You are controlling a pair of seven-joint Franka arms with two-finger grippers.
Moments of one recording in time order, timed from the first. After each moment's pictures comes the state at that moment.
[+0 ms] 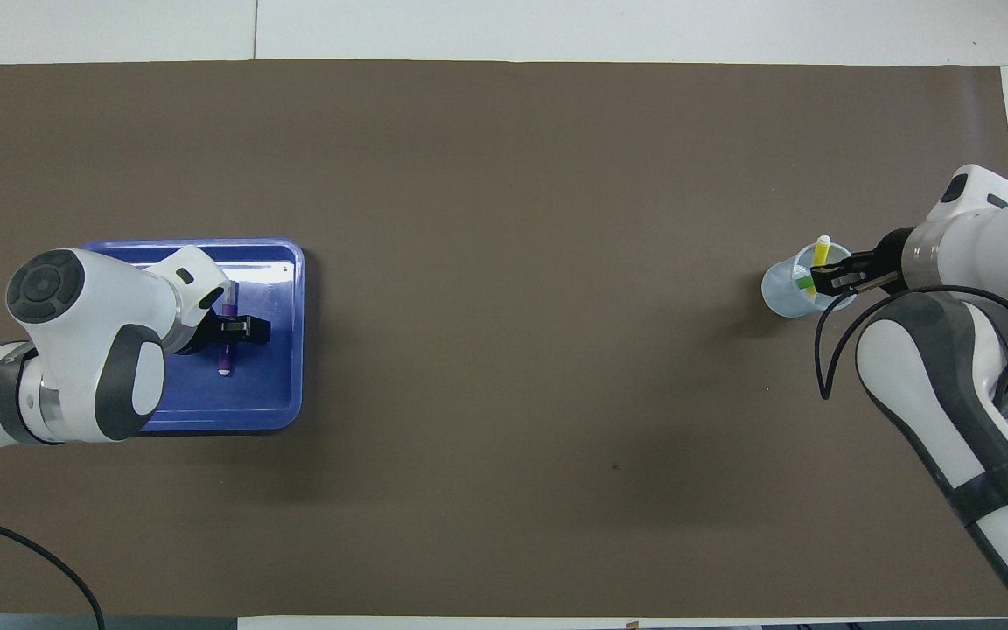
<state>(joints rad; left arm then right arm) -0.10 0.13 -0.04 -2.27 -0.06 2.39 -0.02 0.05 0.04 -0.09 -2.09 0.07 2.32 -0.36</state>
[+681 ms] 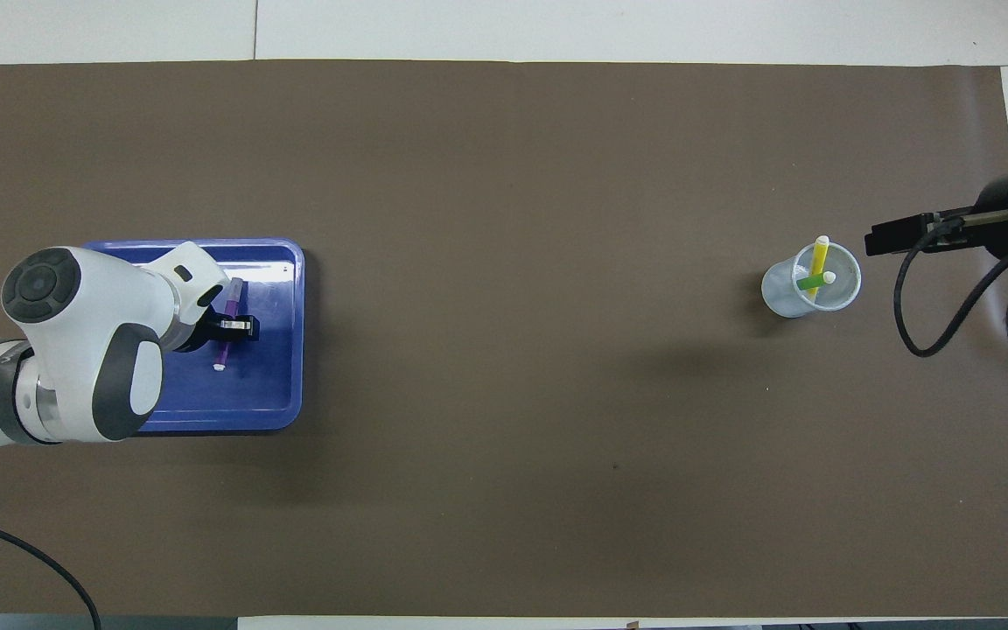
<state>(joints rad) -0.10 0.13 -0.04 -2.27 -0.06 2.39 -0.02 0.05 -0.01 -0.09 -1.75 0.07 1.82 -0.11</state>
